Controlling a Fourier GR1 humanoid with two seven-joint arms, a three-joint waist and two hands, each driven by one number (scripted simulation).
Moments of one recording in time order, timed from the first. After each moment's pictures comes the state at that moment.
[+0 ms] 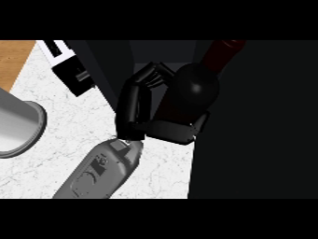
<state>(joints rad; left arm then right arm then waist) -0.57 0.00 -0.45 -1.50 0.20 0.62 -0.01 -0.07 -0.06 0.03 -2.47 -0.12 0.16 0.64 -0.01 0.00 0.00</state>
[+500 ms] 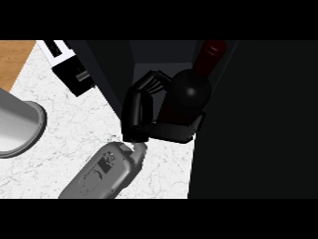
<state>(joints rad) -0.55 0.00 -0.49 -1.40 0.32 0.67 -0.16 -0.08 -0.06 0.02 -2.47 -0.12 0.15 0.65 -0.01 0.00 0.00</state>
